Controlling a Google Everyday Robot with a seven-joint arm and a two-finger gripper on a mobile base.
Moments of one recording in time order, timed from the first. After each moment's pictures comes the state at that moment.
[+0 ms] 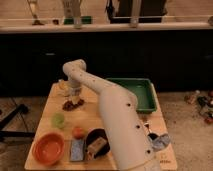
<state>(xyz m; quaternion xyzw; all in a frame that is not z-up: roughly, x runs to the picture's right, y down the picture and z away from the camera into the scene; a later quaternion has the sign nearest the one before) -0.202 0.079 0.937 -0.38 -0.19 -0.19 0.88</state>
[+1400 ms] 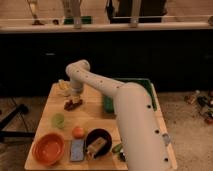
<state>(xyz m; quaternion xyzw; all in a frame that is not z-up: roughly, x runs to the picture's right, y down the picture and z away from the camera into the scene) -0.196 0.067 0.912 -0.33 -0.21 -0.17 0.90</state>
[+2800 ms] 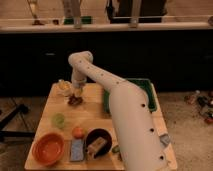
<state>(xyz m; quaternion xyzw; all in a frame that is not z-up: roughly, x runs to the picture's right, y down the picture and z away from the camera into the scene) -0.175 0.026 0.901 -0.35 -0.20 -0.15 0.90</state>
